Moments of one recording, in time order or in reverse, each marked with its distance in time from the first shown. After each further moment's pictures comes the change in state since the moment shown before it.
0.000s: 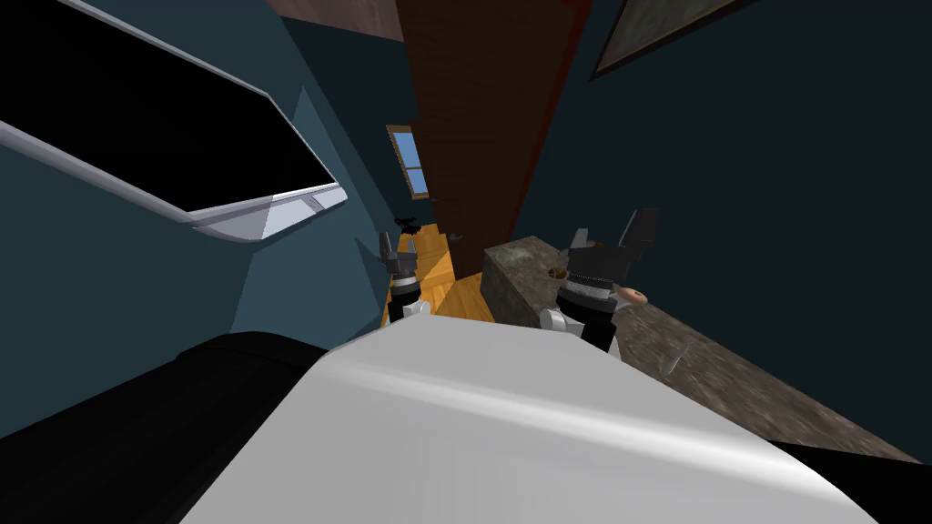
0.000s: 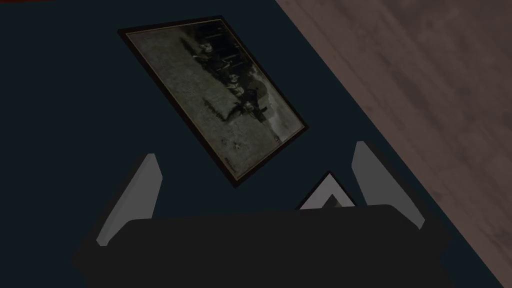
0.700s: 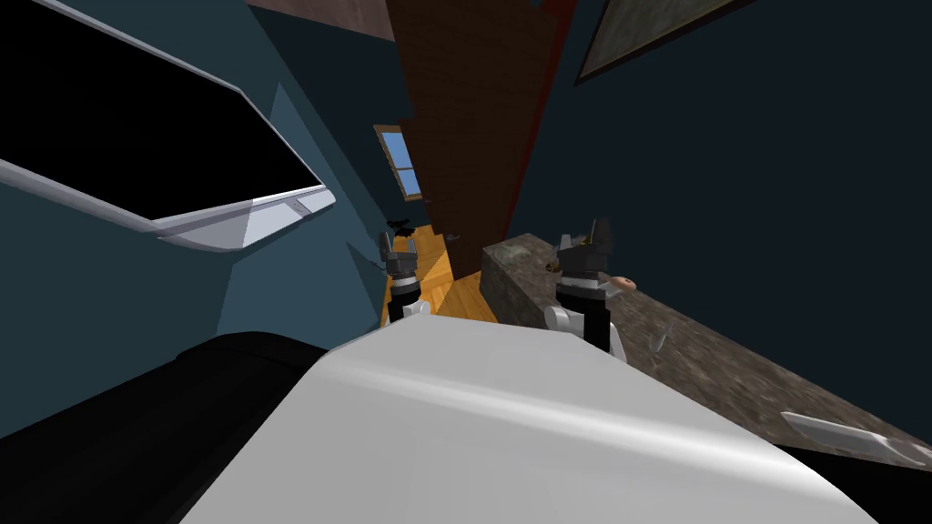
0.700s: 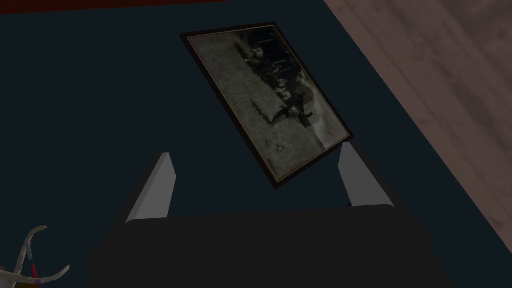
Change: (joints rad) left arm 0.000 0.000 0.000 0.000 0.000 0.000 0.000; right arm -0.075 -0.141 -0.042 0.092 -0.100 0.146 -0.045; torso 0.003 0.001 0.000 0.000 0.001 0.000
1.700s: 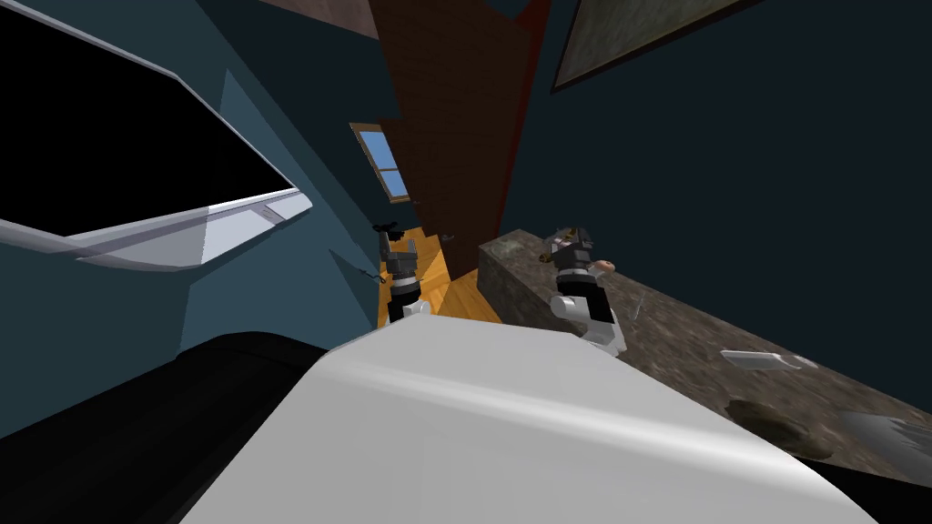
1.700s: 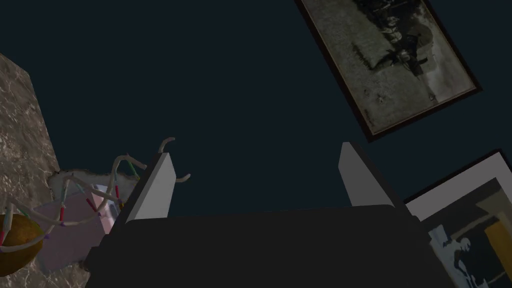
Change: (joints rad) left arm 0.000 0.000 0.000 0.000 0.000 0.000 0.000; right arm -0.154 -0.102 -0.099 0.181 -0.208 0.295 -0.100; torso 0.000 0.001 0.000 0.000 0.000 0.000
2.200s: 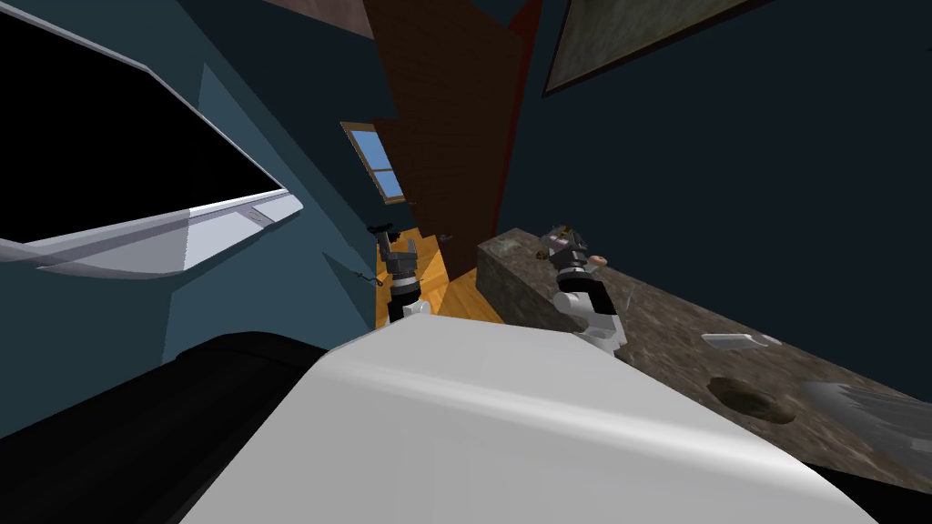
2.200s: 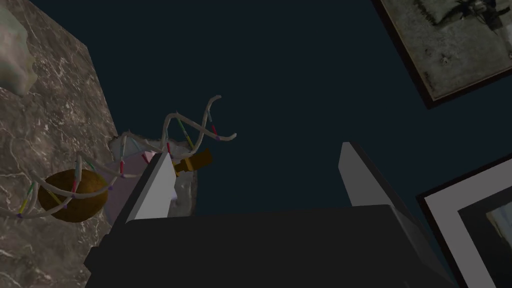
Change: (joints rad) left arm 0.000 0.000 0.000 0.000 0.000 0.000 0.000; right arm -0.056 -0.036 -0.043 0.090 -0.098 0.125 -0.051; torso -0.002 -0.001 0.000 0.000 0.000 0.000
